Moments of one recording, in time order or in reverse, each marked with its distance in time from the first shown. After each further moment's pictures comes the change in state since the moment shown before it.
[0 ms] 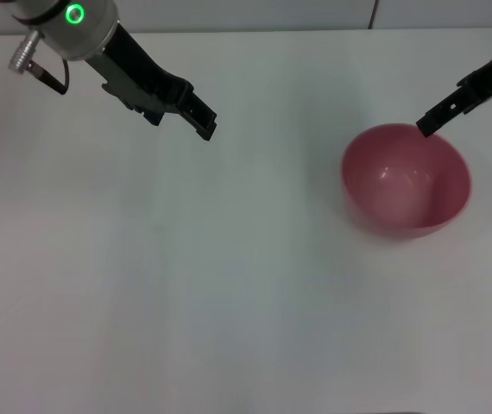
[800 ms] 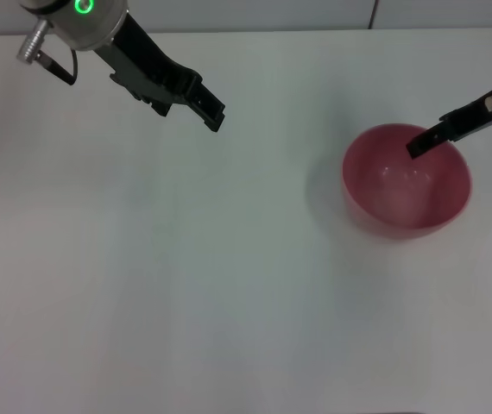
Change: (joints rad) left arm -0.020 -0.002 0.000 0.000 -0.002 0.008 0.000; right arm -0.053 0.030 -0.004 0.242 0.004 -0.365 -0.020
